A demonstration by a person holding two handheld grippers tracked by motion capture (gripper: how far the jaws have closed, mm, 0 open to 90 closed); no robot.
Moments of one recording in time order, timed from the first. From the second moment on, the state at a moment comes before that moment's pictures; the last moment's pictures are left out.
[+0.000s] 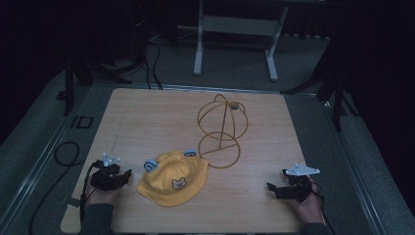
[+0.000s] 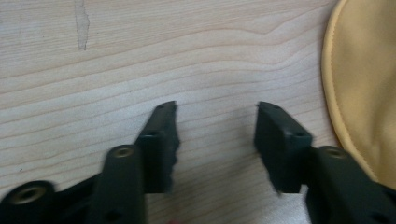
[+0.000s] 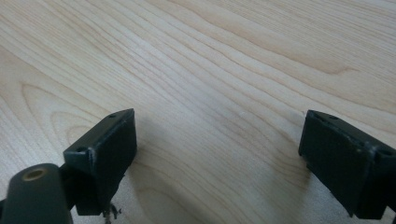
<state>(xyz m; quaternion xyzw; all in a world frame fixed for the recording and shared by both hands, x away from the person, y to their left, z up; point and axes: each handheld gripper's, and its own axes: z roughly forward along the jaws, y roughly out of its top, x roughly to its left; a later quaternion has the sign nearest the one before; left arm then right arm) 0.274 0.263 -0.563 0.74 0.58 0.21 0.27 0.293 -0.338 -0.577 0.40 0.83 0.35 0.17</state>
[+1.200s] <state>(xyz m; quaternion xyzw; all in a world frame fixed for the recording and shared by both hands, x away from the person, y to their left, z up) 0.246 0.267 -0.501 0.79 0.51 0.18 0.29 0.292 -0.339 -0.576 0.40 0.83 0.35 0.17</state>
